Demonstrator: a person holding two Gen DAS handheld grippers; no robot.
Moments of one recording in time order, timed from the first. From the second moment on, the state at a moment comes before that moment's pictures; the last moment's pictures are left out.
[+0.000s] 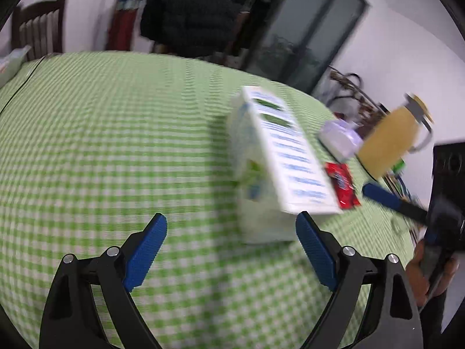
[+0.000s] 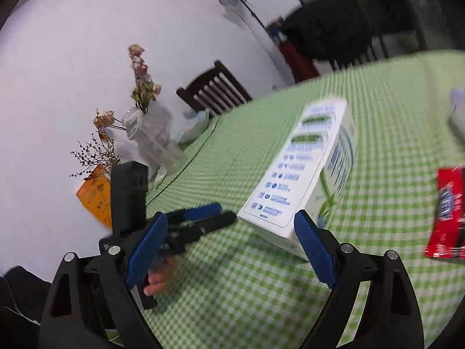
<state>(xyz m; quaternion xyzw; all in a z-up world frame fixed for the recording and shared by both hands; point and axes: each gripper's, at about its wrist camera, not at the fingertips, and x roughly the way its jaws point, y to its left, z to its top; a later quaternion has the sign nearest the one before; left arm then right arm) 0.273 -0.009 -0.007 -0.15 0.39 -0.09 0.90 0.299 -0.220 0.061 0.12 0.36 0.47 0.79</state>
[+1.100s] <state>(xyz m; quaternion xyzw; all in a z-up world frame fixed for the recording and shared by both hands) 0.303 -0.083 -0.002 -0.06 0.39 0.00 0.92 0.352 -0.276 -0.016 -0.03 0.44 0.07 0.89</state>
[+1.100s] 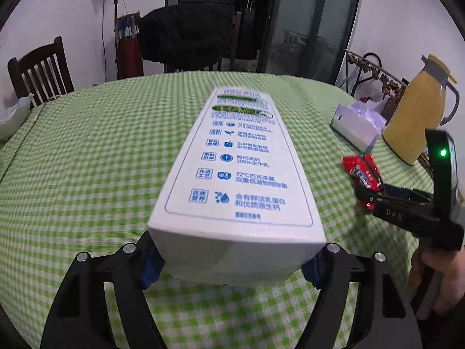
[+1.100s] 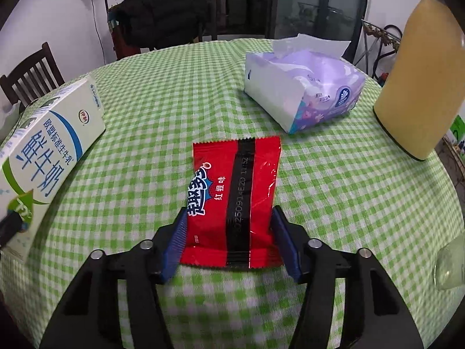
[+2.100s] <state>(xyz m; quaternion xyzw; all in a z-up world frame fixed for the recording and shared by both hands) 0.117 -0.222 0.141 0.01 0.26 -0.23 0.94 0.041 -0.491 0.106 0.03 0.28 -0.06 0.96</state>
